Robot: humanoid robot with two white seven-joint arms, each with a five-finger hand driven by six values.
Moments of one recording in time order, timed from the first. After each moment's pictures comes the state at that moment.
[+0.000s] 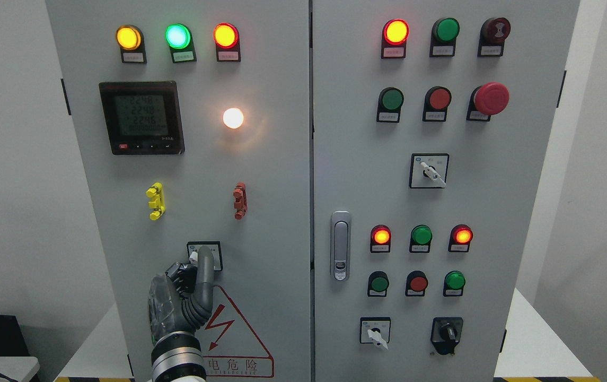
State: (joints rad) left arm -0.50 -0.11 -0.16 -1.83 -0.18 0.63 0.51; right arm 0.08 0.12 0.06 -0.14 0.00 0.09 -0.04
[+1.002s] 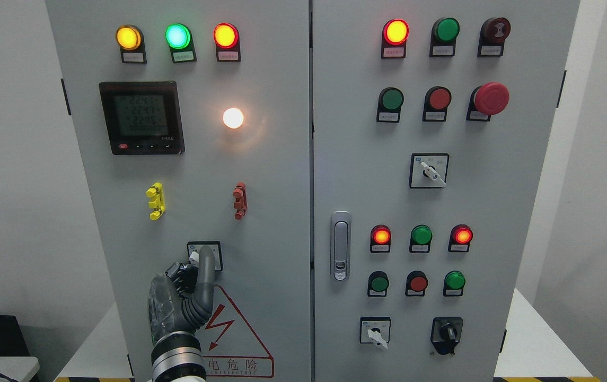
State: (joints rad) left arm -0.50 -0.11 -0.16 -1.83 -0.18 0.63 0.51; right arm 0.08 0.12 0.06 -0.14 0.00 0.09 -0.04
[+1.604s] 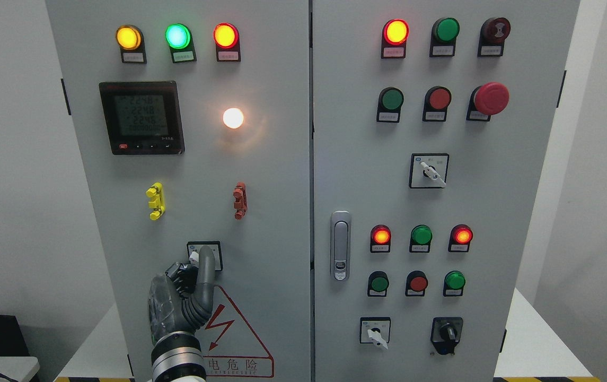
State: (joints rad) left arm -0.50 -0.11 -0.16 -1.83 -0.18 0.63 0.51; right arm 0.08 0.12 0.06 -0.14 0.00 0.09 -0.04
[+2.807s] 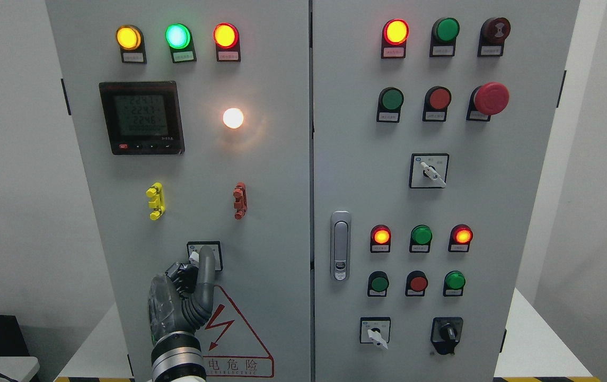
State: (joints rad) left arm -0.50 -0.11 -0.16 -1.83 -0.18 0.63 0.51; right arm 0.08 0.12 0.06 -0.14 0.00 0.09 -0.04
